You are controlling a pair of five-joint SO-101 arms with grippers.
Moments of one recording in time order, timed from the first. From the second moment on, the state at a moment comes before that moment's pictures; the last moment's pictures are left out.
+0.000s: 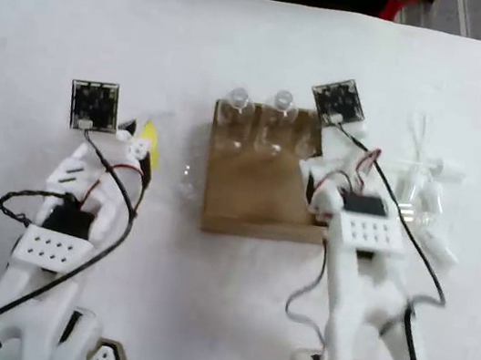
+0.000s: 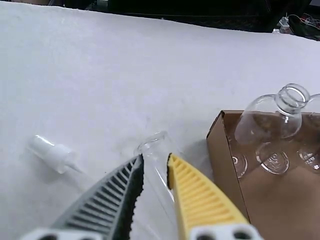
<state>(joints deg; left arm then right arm) -0.4 -47.2 72.0 15.1 11.5 -6.4 -26.3 47.4 31.5 20.0</state>
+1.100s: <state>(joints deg) -0.7 -47.2 72.0 15.1 11.5 -9.8 -101.1 95.9 51.5 20.1</state>
